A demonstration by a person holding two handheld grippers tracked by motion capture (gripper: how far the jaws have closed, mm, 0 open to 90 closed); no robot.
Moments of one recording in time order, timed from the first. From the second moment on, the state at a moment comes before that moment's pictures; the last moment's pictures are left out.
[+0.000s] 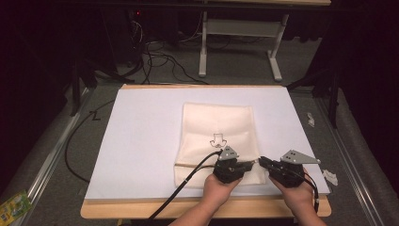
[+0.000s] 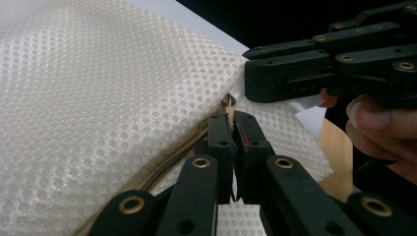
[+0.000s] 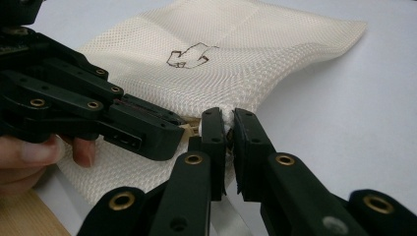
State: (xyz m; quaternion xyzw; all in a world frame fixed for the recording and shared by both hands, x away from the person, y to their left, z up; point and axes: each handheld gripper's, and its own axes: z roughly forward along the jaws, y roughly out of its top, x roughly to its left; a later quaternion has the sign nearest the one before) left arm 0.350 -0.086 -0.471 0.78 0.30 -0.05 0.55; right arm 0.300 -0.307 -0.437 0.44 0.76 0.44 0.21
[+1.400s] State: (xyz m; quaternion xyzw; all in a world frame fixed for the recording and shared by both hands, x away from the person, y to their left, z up) left arm 0.369 -0.070 -0.477 0.73 0.33 -0.14 0.58; right arm 0.304 -0.302 -0.440 0.43 0.76 0.46 0.17
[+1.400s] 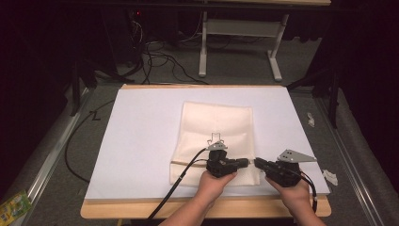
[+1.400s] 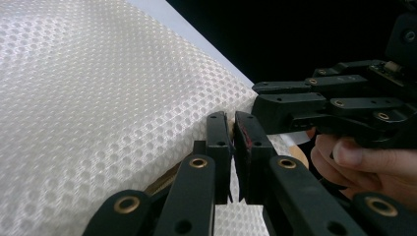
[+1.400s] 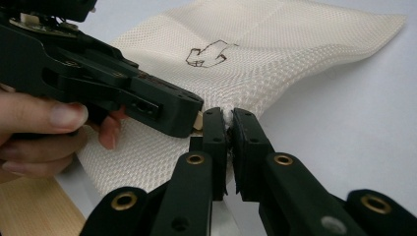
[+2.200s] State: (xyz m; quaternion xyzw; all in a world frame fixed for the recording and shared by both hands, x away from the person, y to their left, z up) left arm 0.365 -0.068 -0.479 0.73 0.34 -0.14 0.57; right arm 0.304 -0.300 -0.440 0.45 0.76 0.45 0.17
